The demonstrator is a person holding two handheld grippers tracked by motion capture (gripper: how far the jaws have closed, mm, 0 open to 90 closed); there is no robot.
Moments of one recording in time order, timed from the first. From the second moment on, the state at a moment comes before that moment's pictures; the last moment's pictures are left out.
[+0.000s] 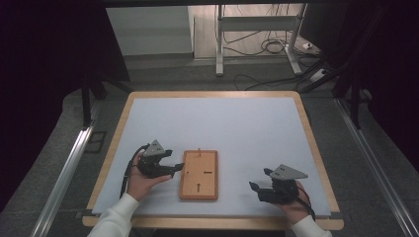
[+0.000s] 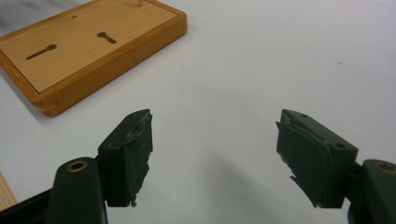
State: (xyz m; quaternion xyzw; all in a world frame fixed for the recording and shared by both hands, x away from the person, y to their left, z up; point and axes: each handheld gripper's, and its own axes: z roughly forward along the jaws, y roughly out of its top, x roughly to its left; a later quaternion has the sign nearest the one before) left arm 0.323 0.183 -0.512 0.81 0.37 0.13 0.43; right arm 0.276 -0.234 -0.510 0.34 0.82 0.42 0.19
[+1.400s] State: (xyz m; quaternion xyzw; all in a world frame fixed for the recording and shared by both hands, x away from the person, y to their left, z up) left arm 0.378 0.126 -0.518 0.85 0.30 0.11 0.42; right arm 0.275 -0.220 -0.518 0.34 0.83 0.39 0.19
